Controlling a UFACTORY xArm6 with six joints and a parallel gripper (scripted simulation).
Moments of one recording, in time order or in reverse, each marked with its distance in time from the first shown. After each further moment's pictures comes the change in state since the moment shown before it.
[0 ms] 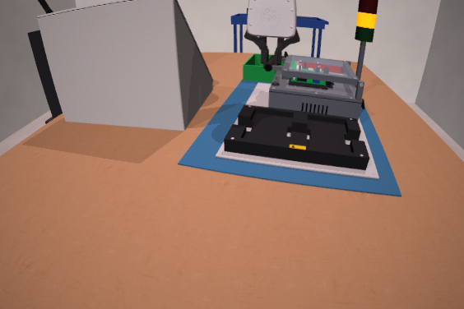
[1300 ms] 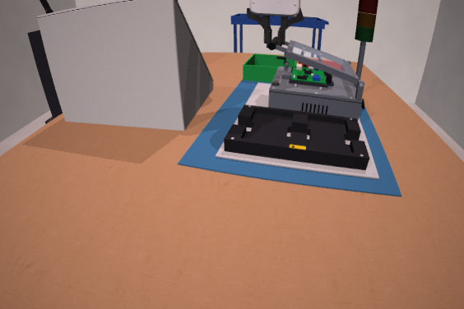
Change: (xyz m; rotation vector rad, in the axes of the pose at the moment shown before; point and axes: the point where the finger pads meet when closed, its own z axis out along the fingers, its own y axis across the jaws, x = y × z) arm 0.000 0.006 -0.046 0.003 0.000 0.001
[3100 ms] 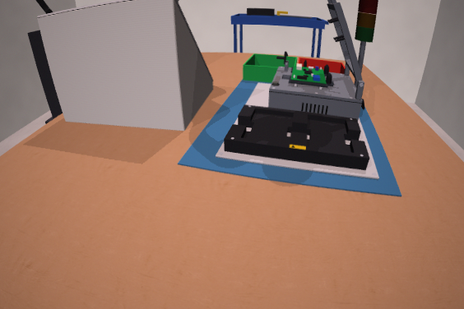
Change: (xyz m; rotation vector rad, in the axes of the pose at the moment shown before) arm 0.000 0.104 -0.120 0.003 0.002 0.000
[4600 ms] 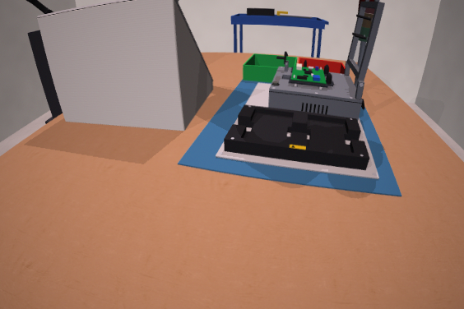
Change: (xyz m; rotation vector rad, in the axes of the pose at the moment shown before) arm 0.000 0.094 -0.016 -0.005 -0.002 -0.001
